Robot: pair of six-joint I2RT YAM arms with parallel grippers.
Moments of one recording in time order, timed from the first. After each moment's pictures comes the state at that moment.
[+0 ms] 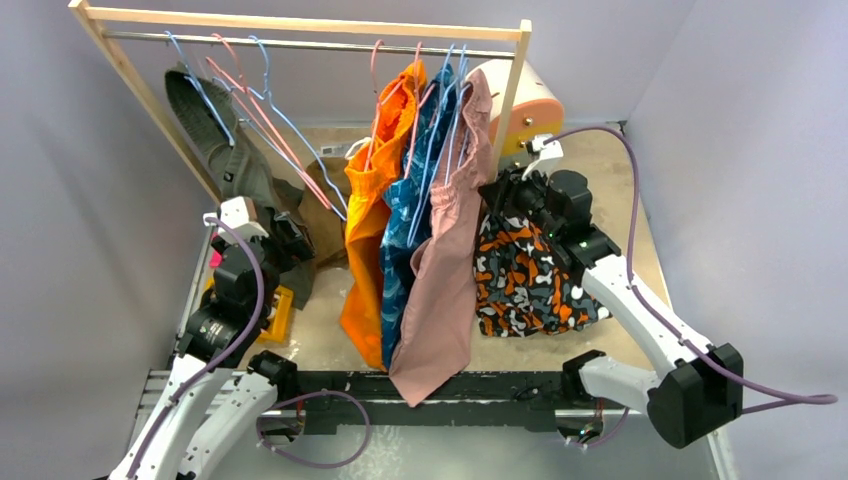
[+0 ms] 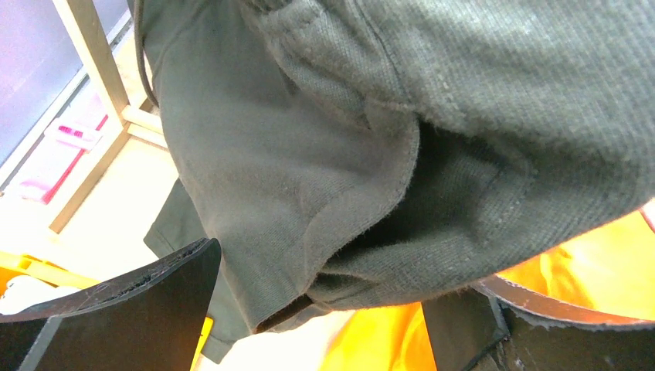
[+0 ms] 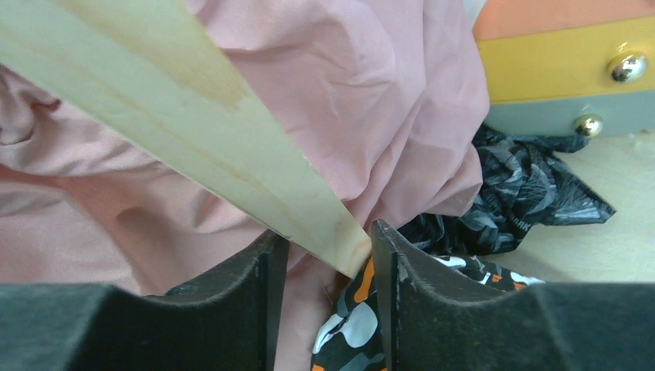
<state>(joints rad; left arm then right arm) -0.40 0.52 0.75 -0.52 -0.50 -0.46 0.39 1.12 0.89 0.01 -0.11 0.31</state>
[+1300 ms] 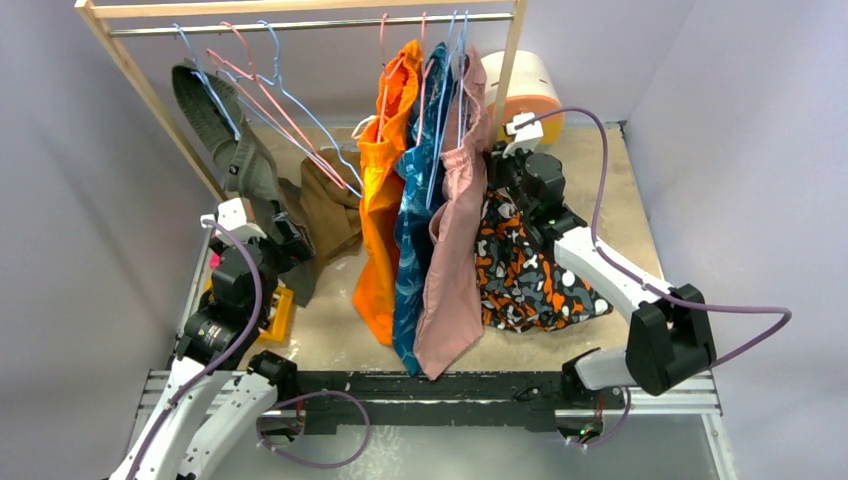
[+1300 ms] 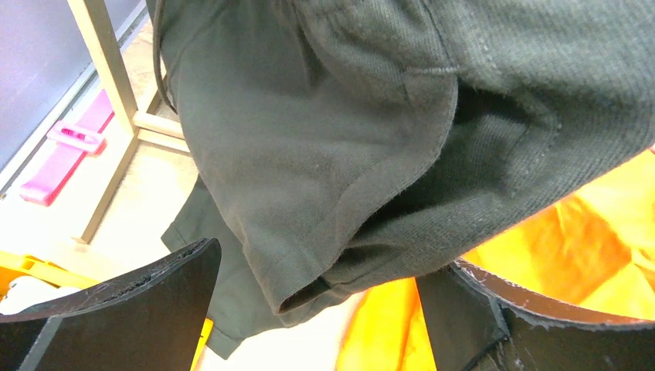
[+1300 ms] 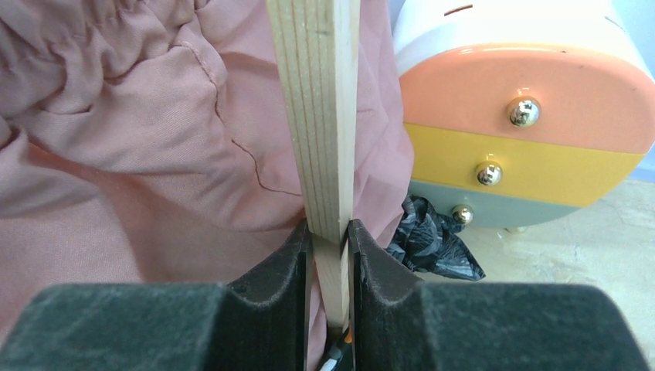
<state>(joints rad) -0.40 0.51 0.75 -0.52 -0.51 -0.46 0.43 1.38 0.97 0.34 0.14 0.05</state>
